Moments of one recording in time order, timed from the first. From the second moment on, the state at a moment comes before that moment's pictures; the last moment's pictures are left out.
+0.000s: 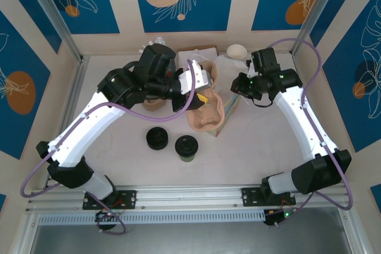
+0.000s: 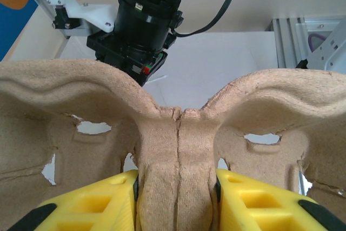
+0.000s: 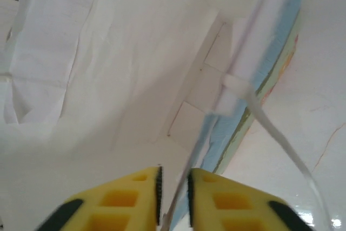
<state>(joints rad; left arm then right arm) -0.89 1.56 2.02 -1.05 0.36 0.44 0.26 1.39 1.50 -1.06 -0.21 0.55</state>
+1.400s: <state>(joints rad) -0.84 1.86 2.16 -0.98 0.62 0.16 0.23 1.23 1.48 -1.24 -0.42 0.26</state>
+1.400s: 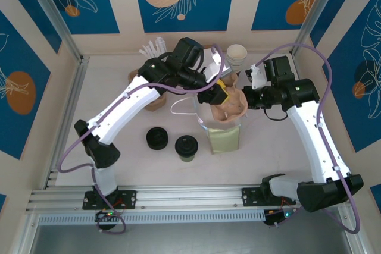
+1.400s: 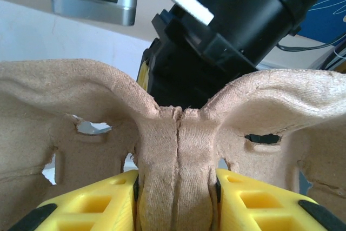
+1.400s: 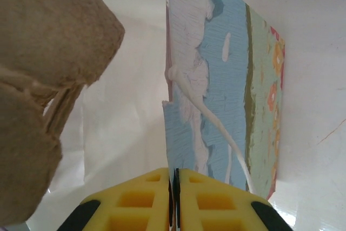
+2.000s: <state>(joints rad) -0.81 1.86 2.09 -0.98 0.65 0.15 0.23 1.23 1.46 -1.24 -0.41 0.24</state>
